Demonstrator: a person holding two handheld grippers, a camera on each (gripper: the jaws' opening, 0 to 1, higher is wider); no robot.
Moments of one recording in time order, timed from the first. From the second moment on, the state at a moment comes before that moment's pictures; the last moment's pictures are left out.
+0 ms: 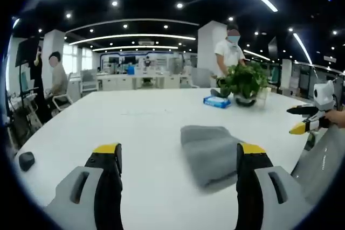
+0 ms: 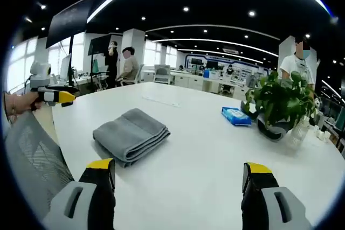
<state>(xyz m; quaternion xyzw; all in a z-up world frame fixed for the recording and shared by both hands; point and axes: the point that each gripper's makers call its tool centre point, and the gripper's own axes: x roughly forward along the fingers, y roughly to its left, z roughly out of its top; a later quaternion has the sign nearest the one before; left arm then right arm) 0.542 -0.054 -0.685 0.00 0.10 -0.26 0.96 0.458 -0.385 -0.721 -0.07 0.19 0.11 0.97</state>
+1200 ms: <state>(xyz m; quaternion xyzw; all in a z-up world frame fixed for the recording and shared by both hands) 0.540 -0.058 -0.687 0.00 0.11 -0.27 0.96 0.461 -0.391 -0.697 -0.01 0.13 0.09 0.99</state>
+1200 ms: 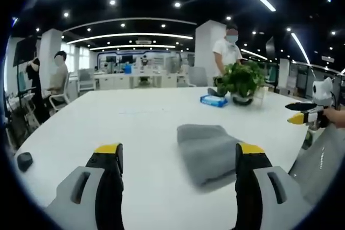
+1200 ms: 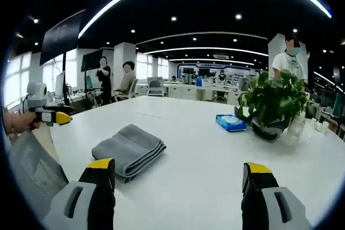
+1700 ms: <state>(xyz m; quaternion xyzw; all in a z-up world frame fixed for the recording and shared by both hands) 0.530 -0.081 -0.688 0.05 0.12 -0.32 0.94 0.468 -0.376 -0.672 -0.02 0.13 0.11 0.99</state>
